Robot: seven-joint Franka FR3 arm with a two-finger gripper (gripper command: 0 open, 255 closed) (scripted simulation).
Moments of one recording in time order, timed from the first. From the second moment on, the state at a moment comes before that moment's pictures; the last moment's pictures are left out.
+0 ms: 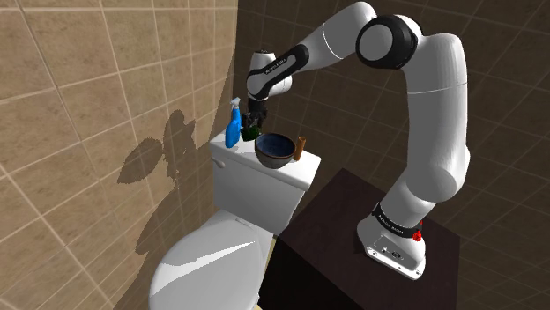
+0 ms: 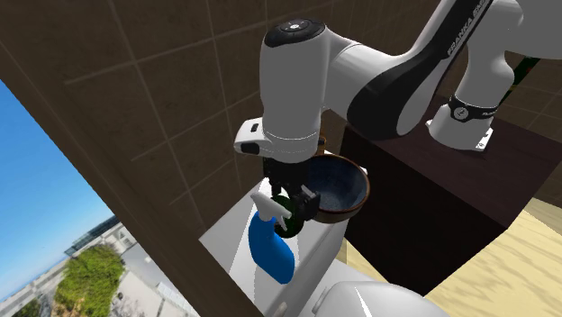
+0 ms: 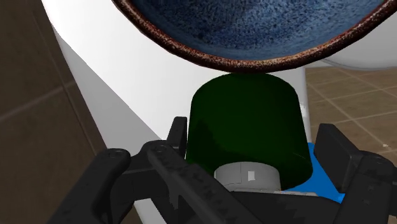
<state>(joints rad) -0.07 0.57 -0.01 -1.79 0.00 2.37 -0.10</state>
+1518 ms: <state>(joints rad) -0.08 0.34 -0.01 -1.85 0.00 2.19 -0.10</state>
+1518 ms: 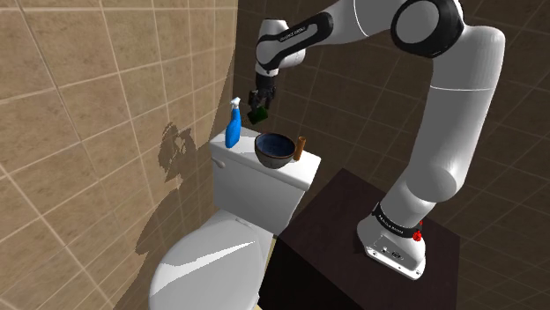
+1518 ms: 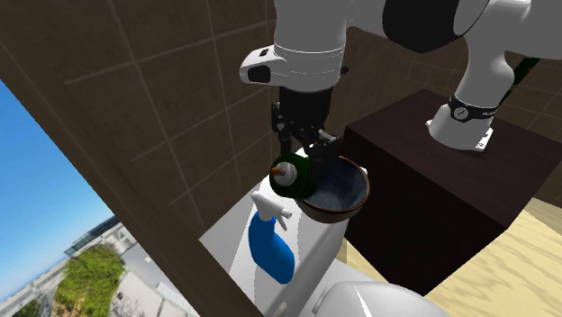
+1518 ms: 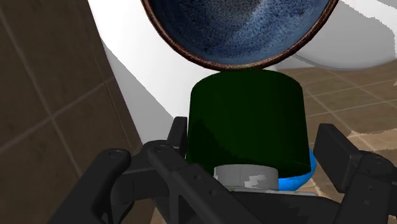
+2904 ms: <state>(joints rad) -0.10 0.08 -0.02 -2.39 0.00 2.48 -0.14</state>
